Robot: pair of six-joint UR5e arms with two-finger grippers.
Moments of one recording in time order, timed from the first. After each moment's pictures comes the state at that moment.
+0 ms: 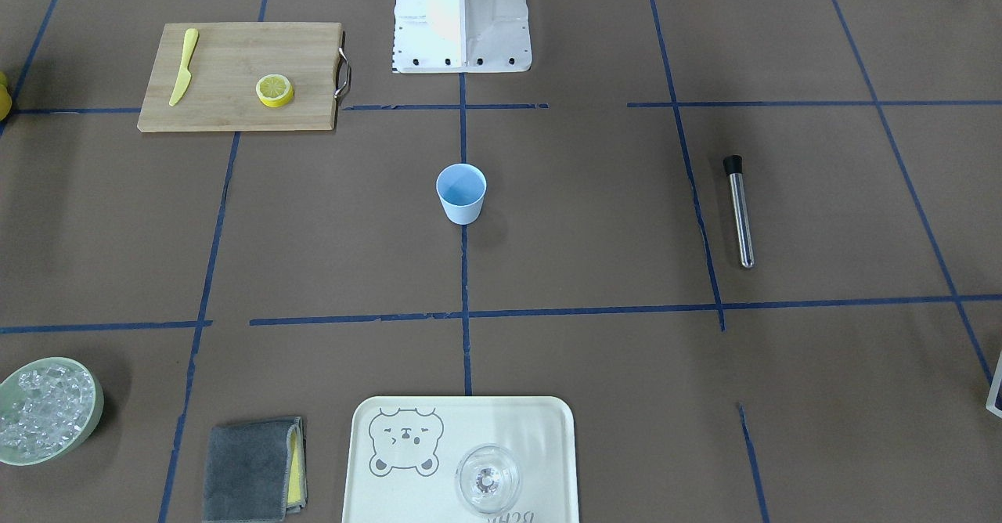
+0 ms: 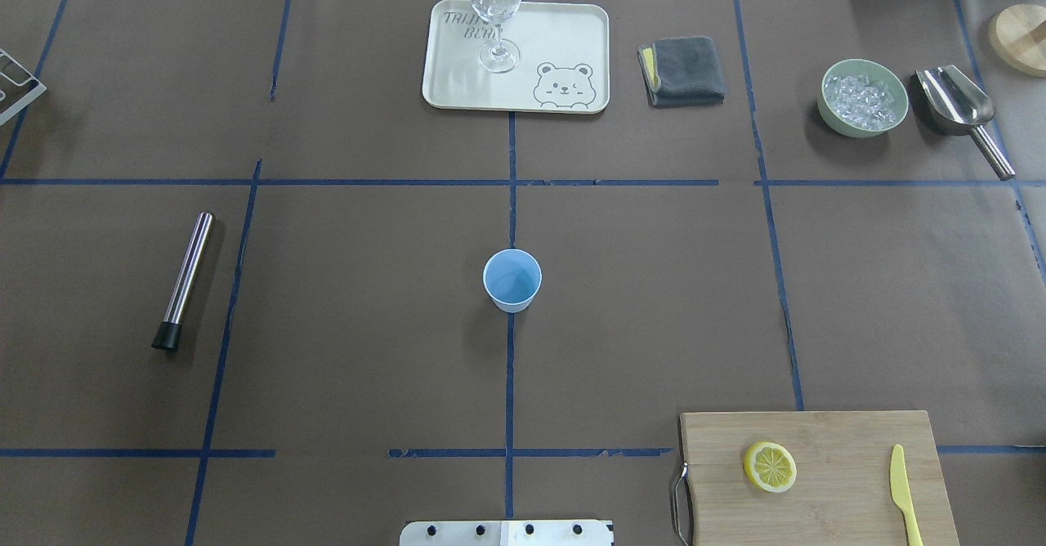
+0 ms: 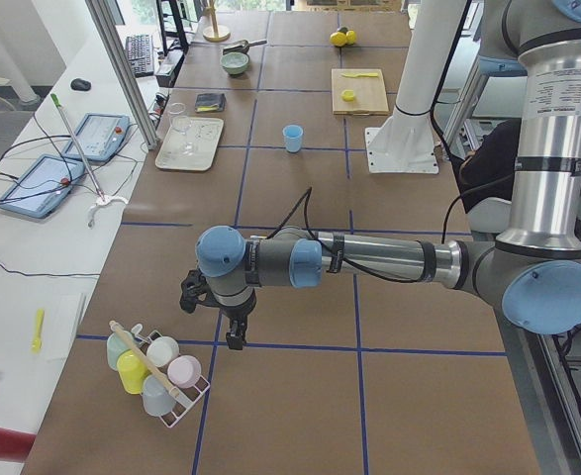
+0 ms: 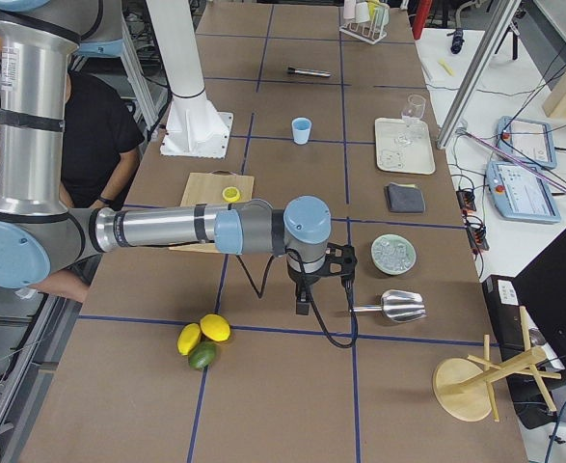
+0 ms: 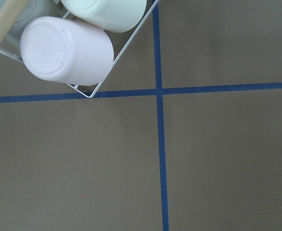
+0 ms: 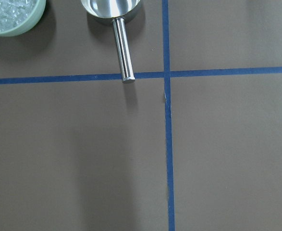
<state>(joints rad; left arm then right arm) -1.58 -1.59 -1.63 -1.49 -2.37 0.08 1.55 -1.69 1.83 -1.62 2.37 0.10</state>
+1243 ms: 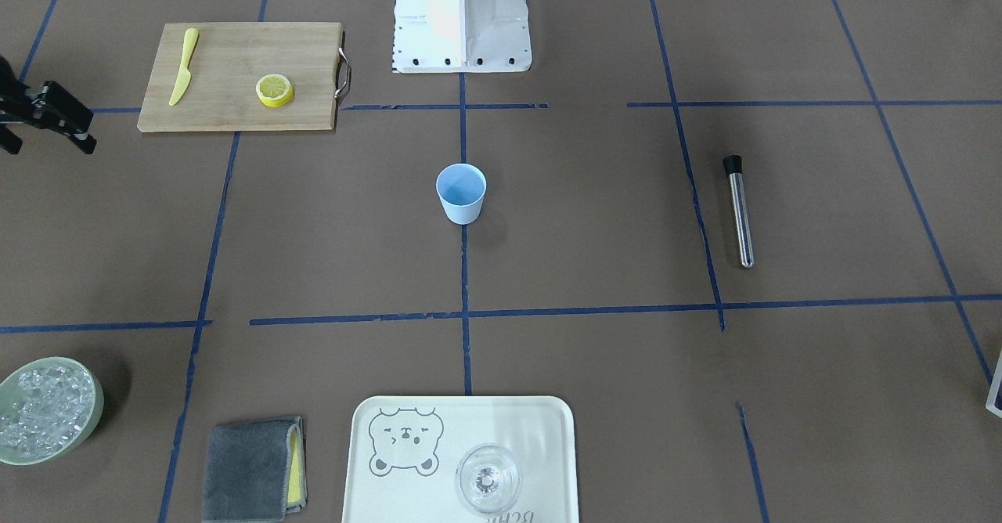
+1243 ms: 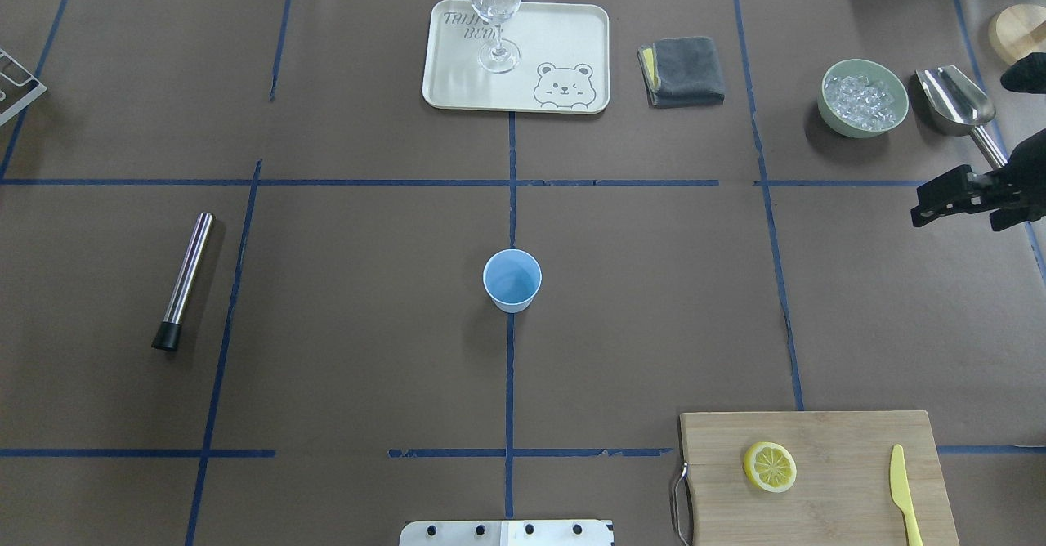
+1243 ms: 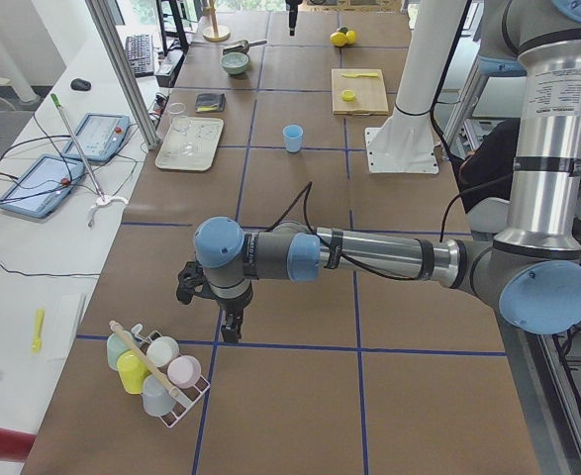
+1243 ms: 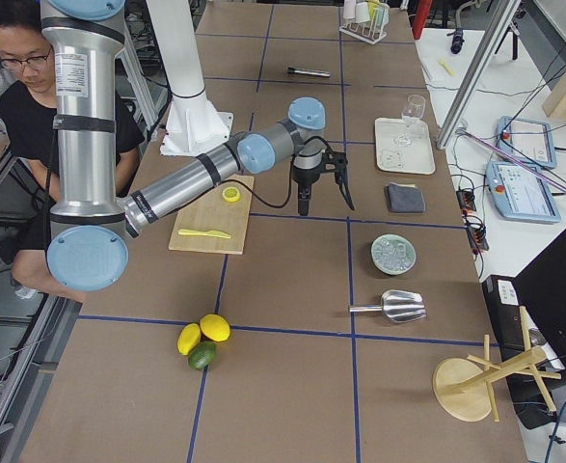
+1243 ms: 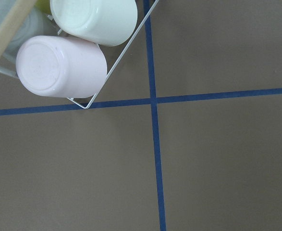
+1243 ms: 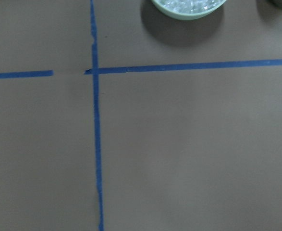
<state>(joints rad) -1.58 -1.60 -1.65 -1.49 -2.37 0.08 1.03 -1.60 2.18 -1.61 2.20 0.80</state>
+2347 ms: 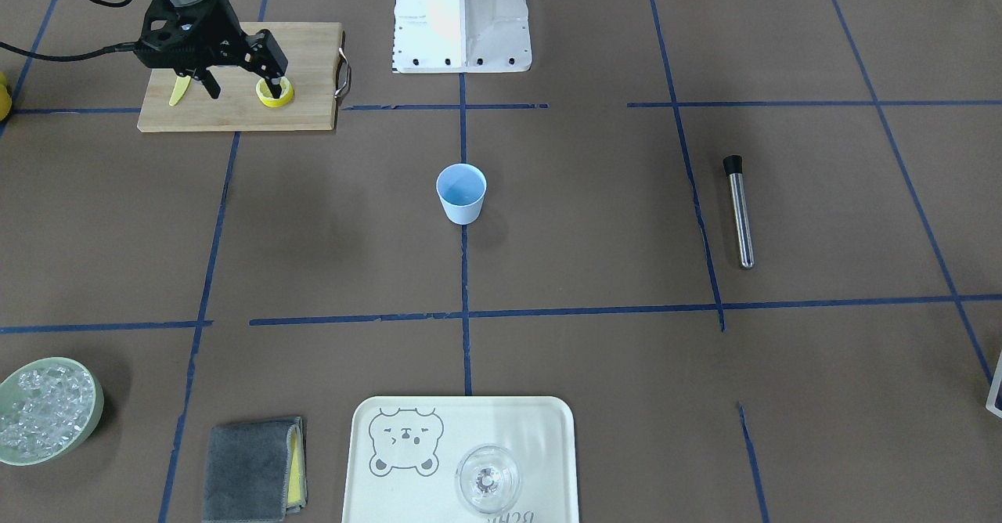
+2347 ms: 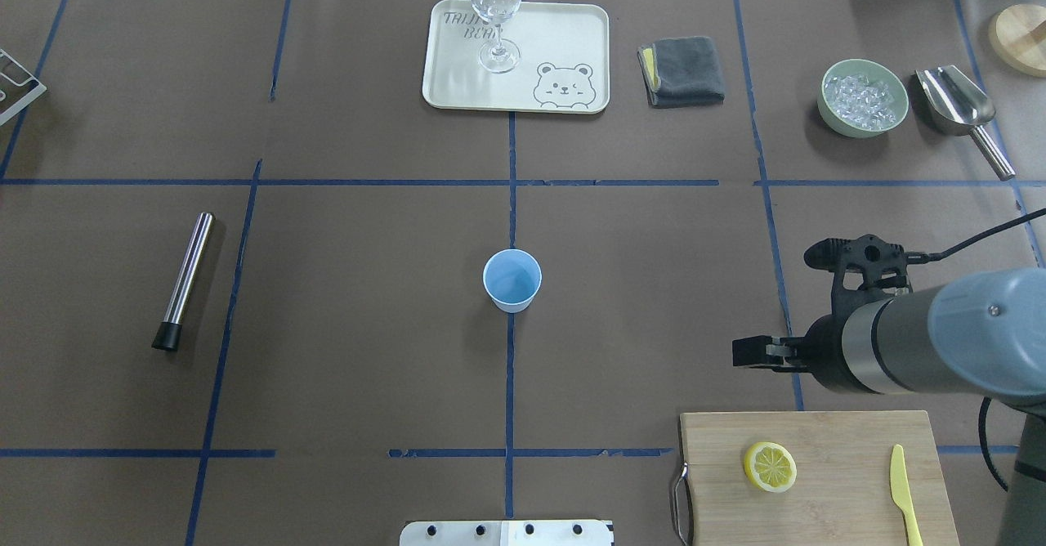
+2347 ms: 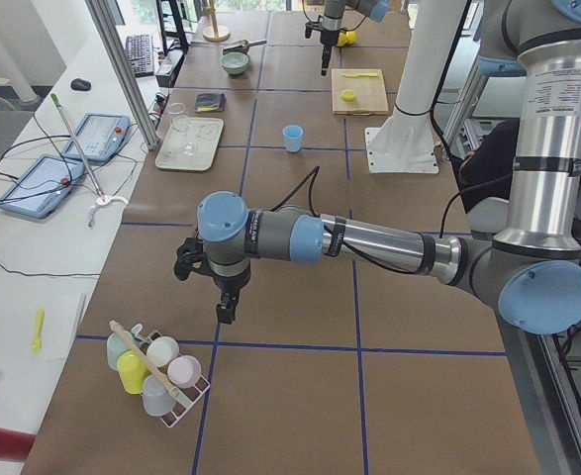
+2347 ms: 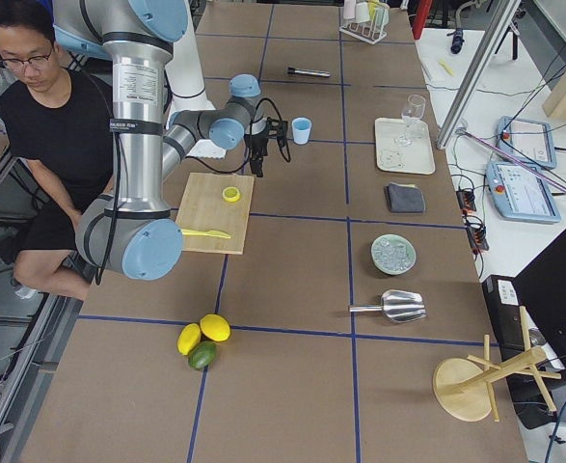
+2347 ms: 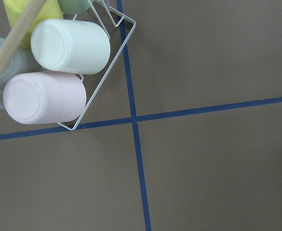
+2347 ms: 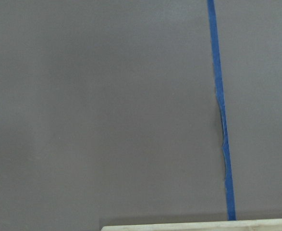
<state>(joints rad) -1.58 -1.60 -1.72 -1.49 -2.37 0.08 0.42 -1.62 2.31 -1.45 1.77 1.37</state>
